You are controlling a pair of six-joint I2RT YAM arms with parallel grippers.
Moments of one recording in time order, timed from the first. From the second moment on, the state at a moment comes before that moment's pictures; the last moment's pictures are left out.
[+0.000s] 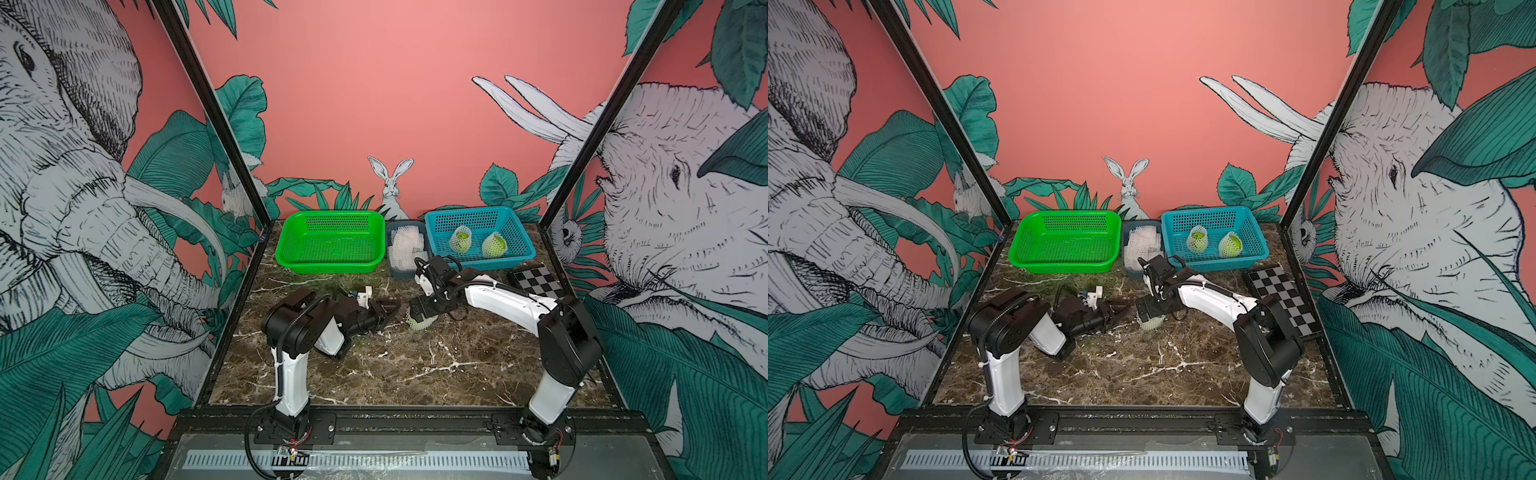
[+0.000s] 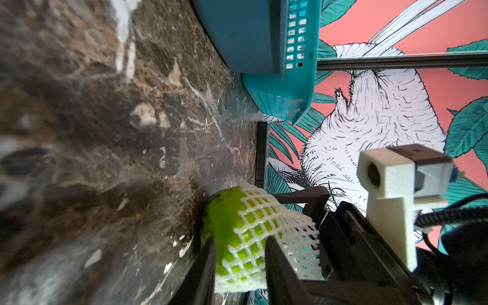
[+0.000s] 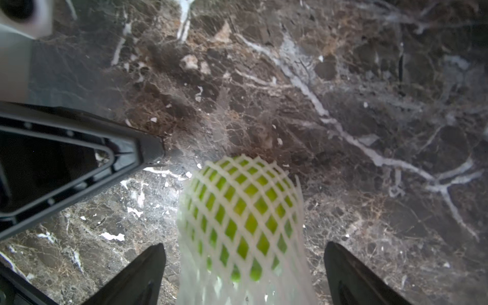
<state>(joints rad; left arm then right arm) -0.52 1.96 0.44 1.28 0.58 -1.38 0.69 1.76 1.27 -0.69 -0.11 0.27</state>
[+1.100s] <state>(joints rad) -0.52 1.98 0.43 1.28 0.58 -1.38 0.75 1.94 1.41 -0.66 0.00 0.28</state>
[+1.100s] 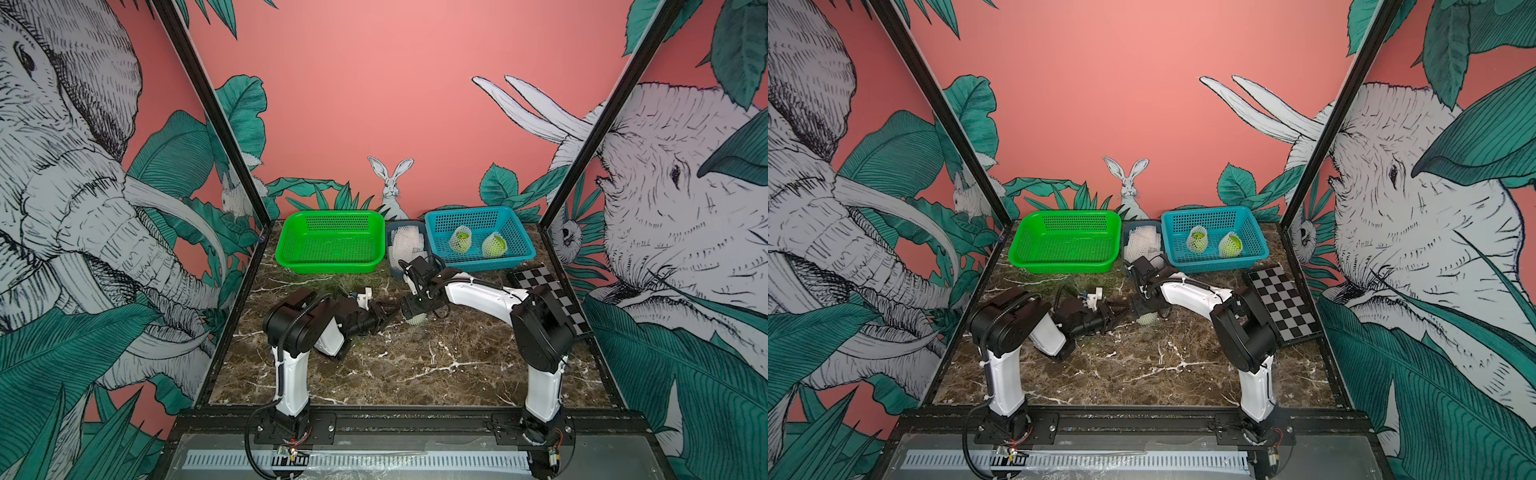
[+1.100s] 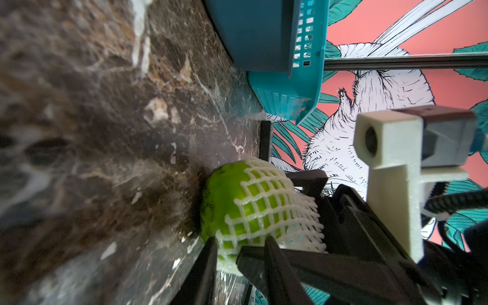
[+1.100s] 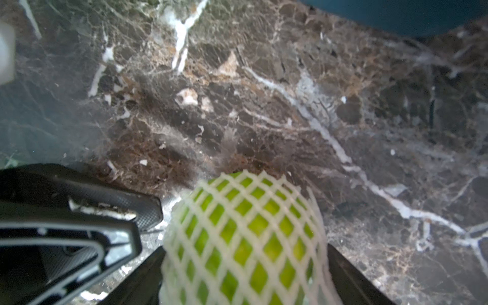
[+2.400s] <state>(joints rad) -0.51 1.98 0.42 1.28 0.56 -1.38 0.77 2.02 1.45 -0.71 0.10 0.21</state>
